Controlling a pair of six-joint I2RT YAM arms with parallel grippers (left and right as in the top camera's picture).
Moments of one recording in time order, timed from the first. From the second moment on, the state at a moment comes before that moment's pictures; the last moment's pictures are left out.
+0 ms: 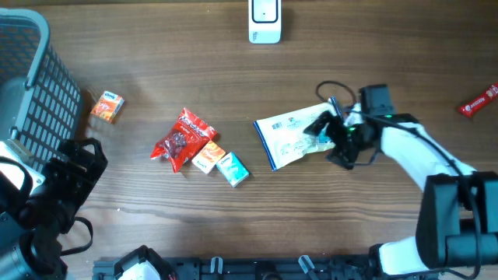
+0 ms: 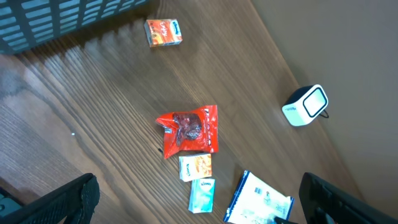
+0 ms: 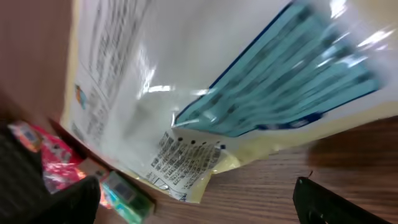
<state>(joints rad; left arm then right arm) 0.58 0.90 1.51 -1.49 0.31 -0.49 0.03 1.65 0.86 -0.54 -0.58 0.71</state>
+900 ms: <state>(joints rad) 0.52 0.96 1.51 -1.29 0.79 -0.36 -0.22 1.41 0.86 -0.64 -0.69 0.44</state>
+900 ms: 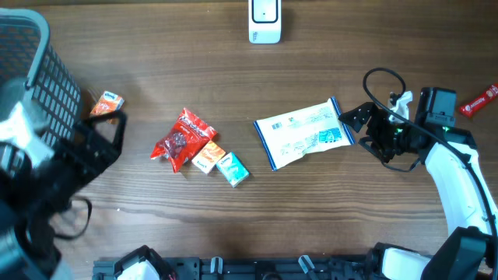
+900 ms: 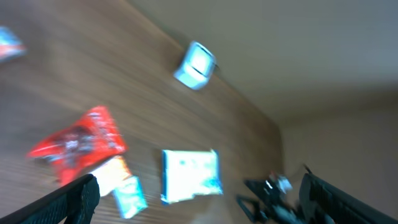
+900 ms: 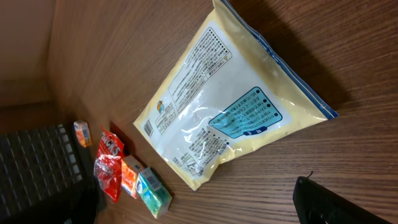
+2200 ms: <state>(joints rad) -0.49 2.19 1.51 -0.64 0.73 -0.14 -0.22 1.40 0.86 -0.71 -0.70 0.29</state>
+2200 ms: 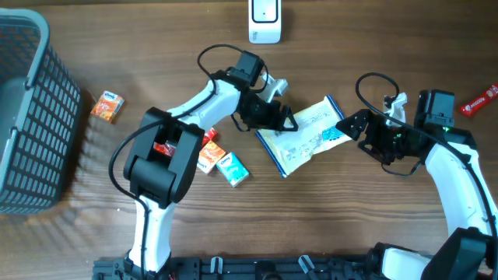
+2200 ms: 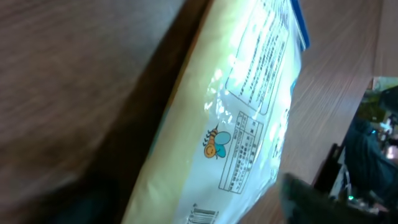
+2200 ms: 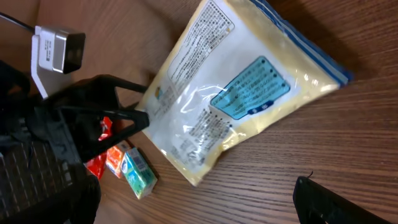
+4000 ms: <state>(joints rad) -0.54 2.27 1.52 -0.45 0.97 -0.42 -0.22 1.55 0.64 -0.42 -0.77 0.48</state>
